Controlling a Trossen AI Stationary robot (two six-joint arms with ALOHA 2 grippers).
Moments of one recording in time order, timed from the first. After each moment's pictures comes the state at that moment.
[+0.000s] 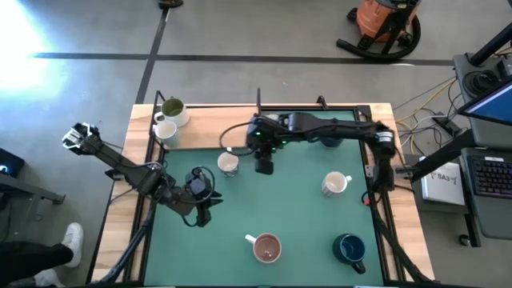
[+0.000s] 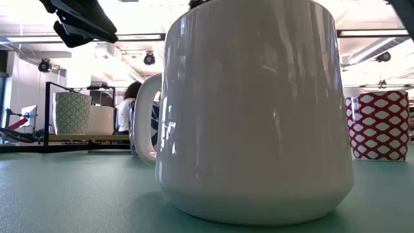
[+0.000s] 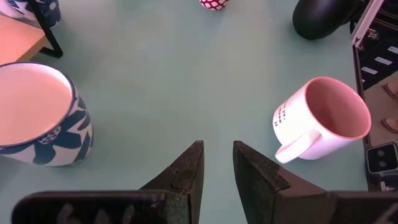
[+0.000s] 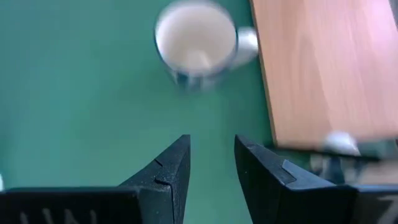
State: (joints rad) left arm -0.53 1.15 0.85 -0.48 -0.49 -0.75; right arm -0.15 1.90 1.82 -0.91 -0.05 -0.08
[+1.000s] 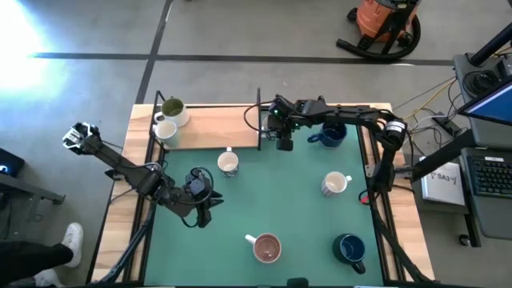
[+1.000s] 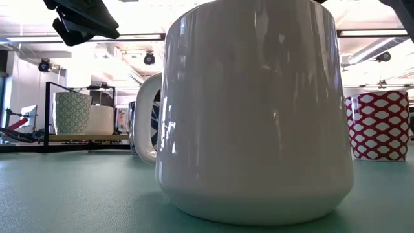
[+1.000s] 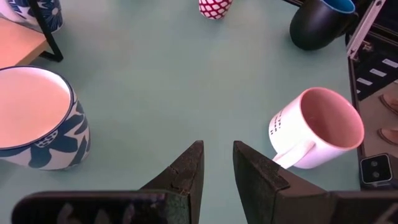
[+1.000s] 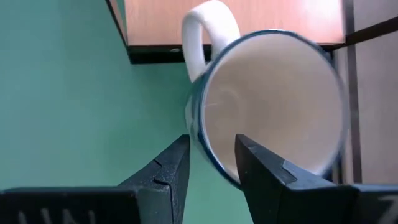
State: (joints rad) left arm -0.54 1.15 0.85 -0.46 -0.52 -0.77; right arm -0.44 1.85 1.44 -0.66 0.03 -0.45
